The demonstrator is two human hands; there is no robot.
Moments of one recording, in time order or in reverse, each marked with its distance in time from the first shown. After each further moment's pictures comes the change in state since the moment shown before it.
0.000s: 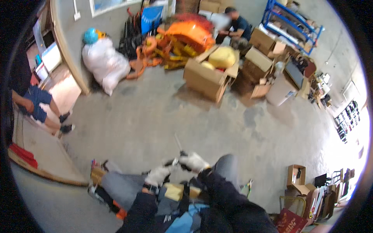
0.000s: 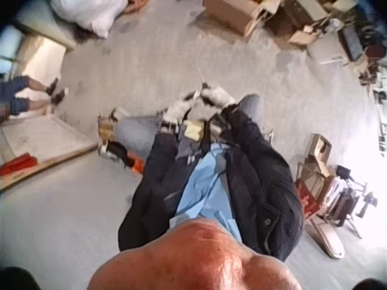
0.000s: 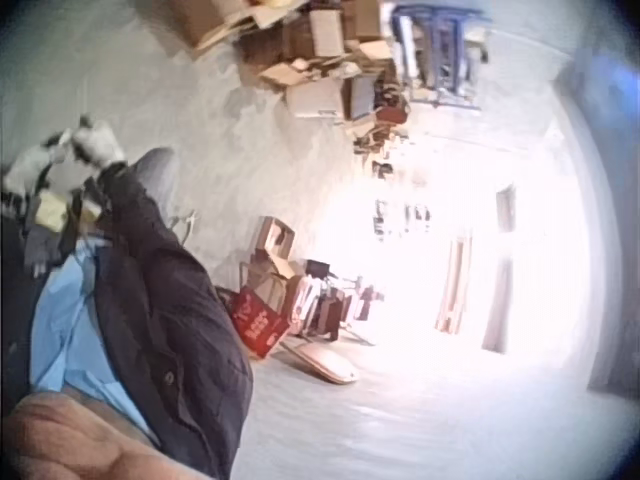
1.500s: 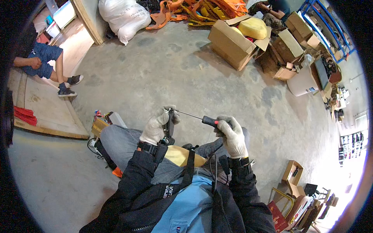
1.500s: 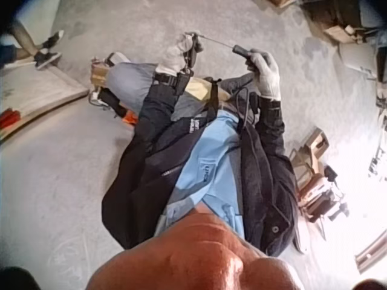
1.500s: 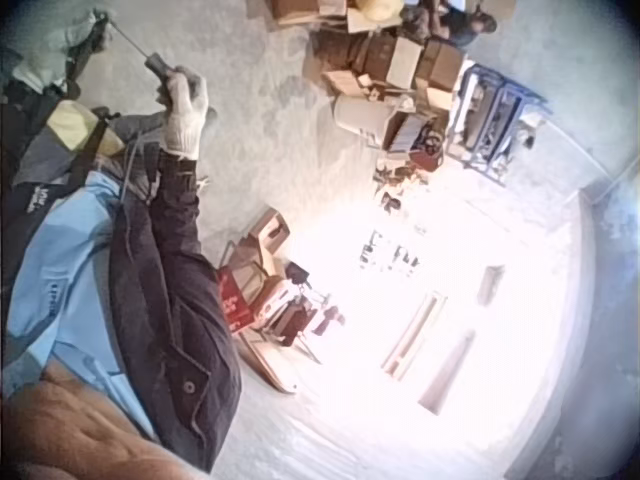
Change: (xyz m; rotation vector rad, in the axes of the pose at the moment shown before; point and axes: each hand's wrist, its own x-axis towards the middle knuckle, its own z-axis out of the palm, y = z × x) left_hand 0.002 0.016 -0.026 -0.705 0.026 0.278; right_hand -0.084 -0.012 -0.042 0.520 0.313 -0.231
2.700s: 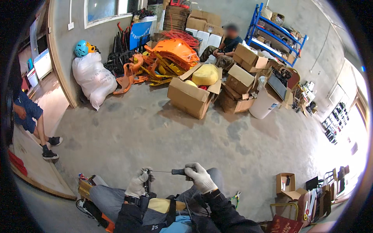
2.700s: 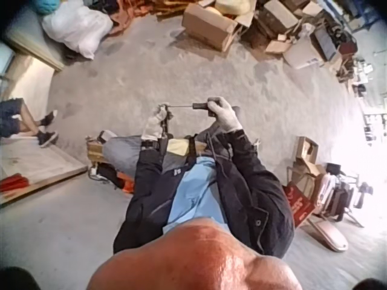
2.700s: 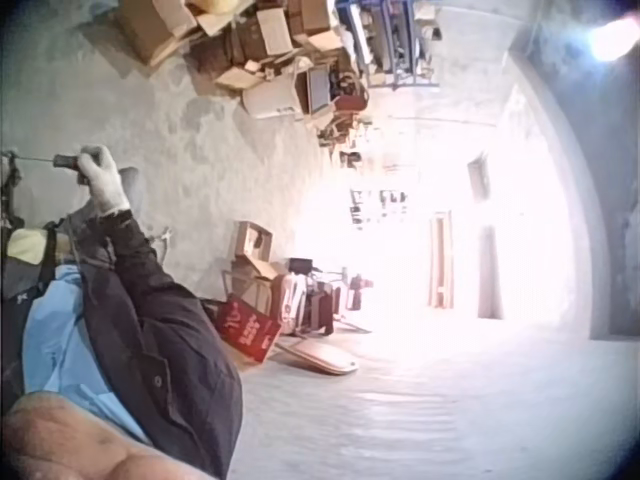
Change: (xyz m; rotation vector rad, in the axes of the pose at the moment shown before) left_hand 0.002 -0.010 -0.011 0.188 -0.016 -0.101; right_hand -0.007 -0.009 0.000 -0.211 0.032 0.024
